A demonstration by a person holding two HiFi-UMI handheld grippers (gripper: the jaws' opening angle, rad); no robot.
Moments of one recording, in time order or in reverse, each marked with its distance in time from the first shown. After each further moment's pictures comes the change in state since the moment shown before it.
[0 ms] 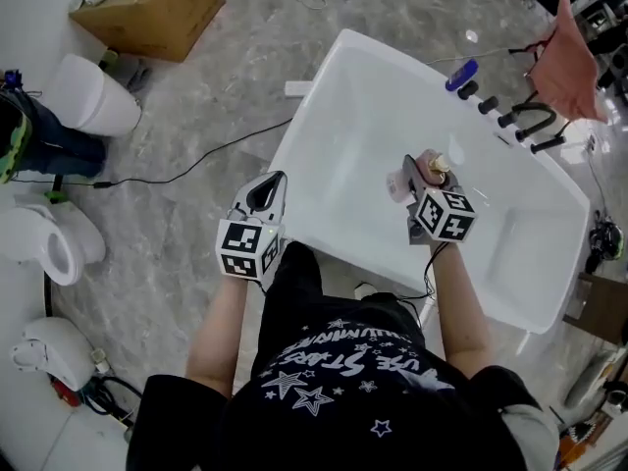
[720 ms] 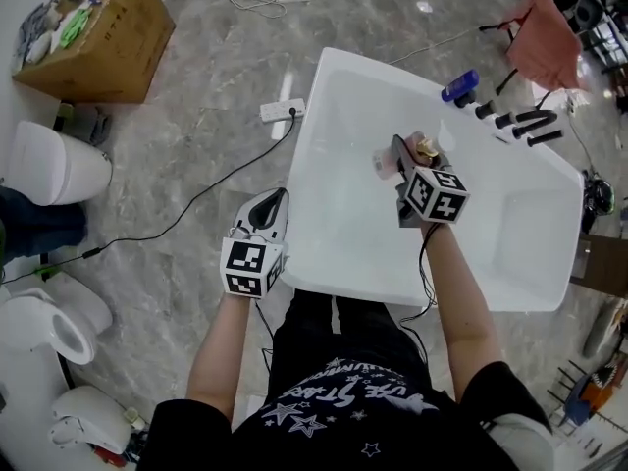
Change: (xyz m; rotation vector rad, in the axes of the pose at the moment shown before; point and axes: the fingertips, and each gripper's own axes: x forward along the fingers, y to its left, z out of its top) left arm 0.127 0.111 0.007 0.029 0.073 -0.198; right arm 0.162 0.008 0.062 0.064 -0.027 -0.189
